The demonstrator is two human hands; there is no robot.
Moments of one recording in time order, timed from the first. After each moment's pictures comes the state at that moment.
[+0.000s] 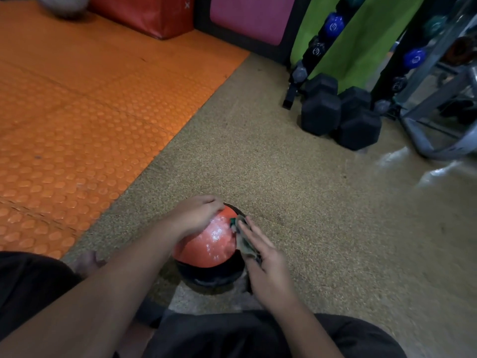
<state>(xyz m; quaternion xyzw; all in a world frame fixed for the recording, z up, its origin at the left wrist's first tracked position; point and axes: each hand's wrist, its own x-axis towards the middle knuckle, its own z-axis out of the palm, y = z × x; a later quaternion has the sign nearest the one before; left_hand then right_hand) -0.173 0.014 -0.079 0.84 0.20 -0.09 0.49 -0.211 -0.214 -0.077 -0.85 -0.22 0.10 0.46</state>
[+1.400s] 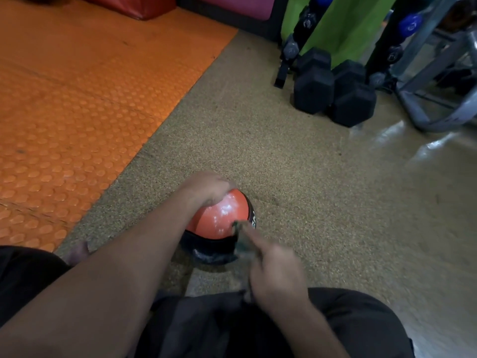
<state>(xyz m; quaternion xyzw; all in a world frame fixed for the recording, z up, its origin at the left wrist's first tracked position) -0.135 -0.020 -0.060 0.91 0.18 -0.16 0.34 -0.246 -0.221 -0.019 -0.96 -0.15 0.06 0.23</state>
